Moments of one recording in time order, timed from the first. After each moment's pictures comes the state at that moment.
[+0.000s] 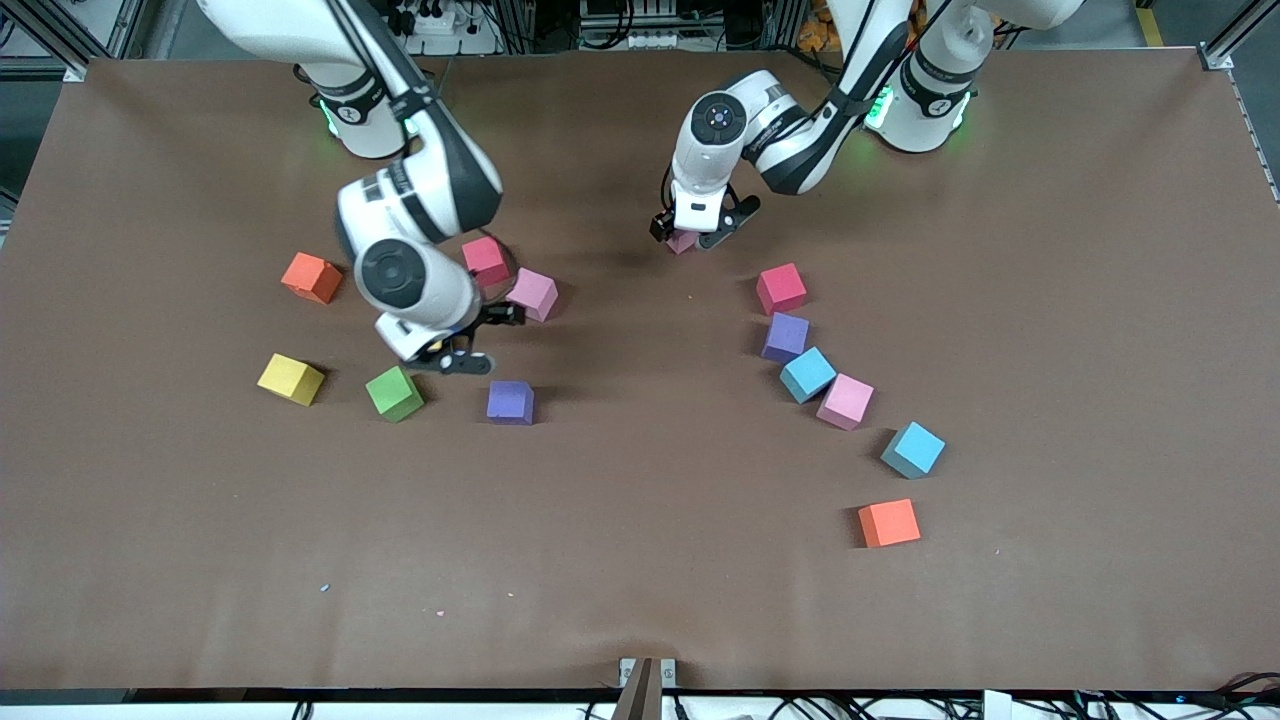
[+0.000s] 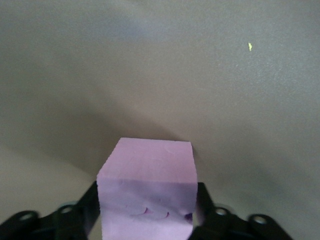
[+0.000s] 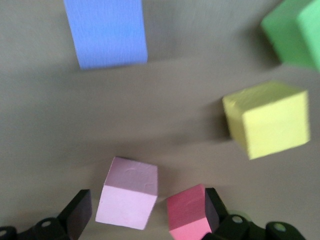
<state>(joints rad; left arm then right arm) -0.60 0.37 -0.43 -2.33 -0.12 2.66 -1.61 0.52 0.33 0.00 -2.02 0.18 2.11 0.57</state>
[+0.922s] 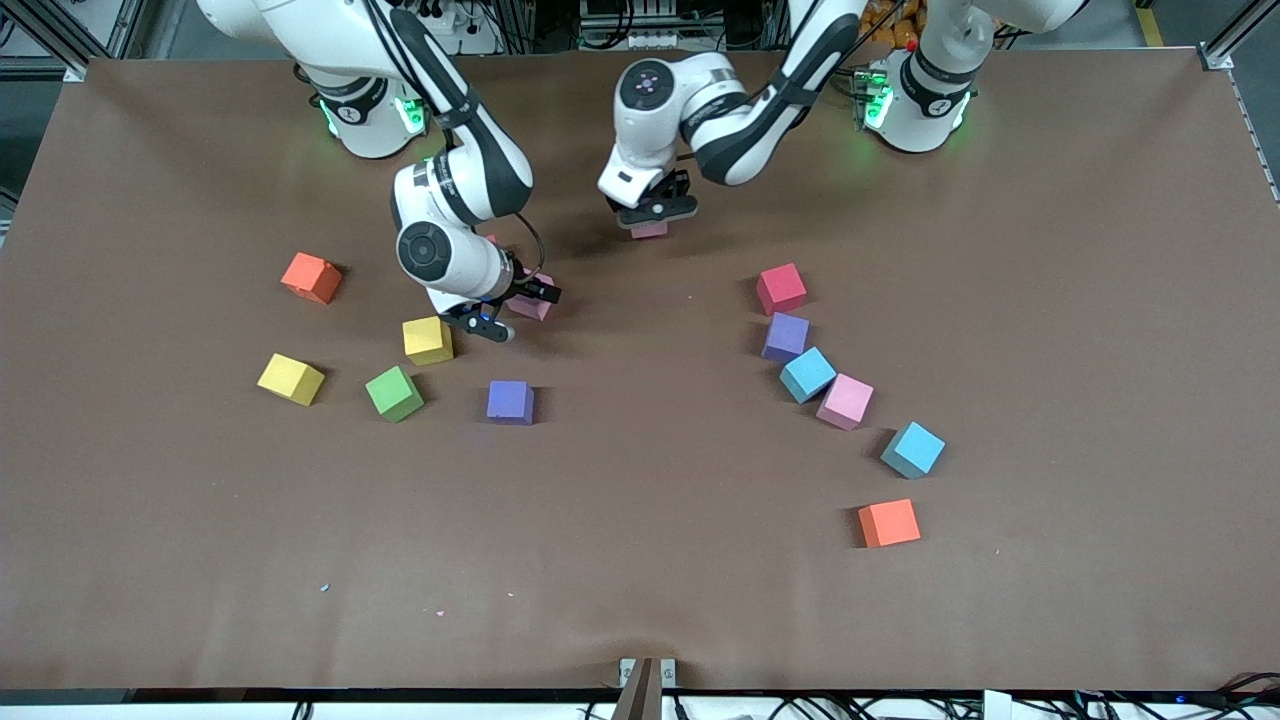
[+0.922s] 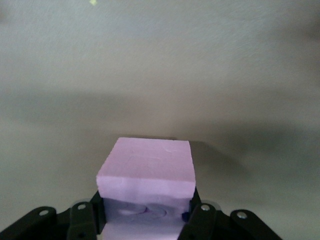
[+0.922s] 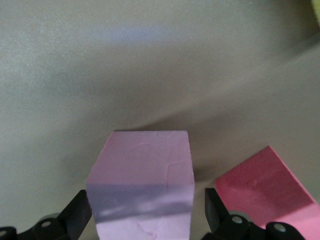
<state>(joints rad) -0.71 0.47 -0.43 -2.06 0.15 2.43 -1.36 0.61 0.36 0.00 -2.25 0.48 2.39 0.62</state>
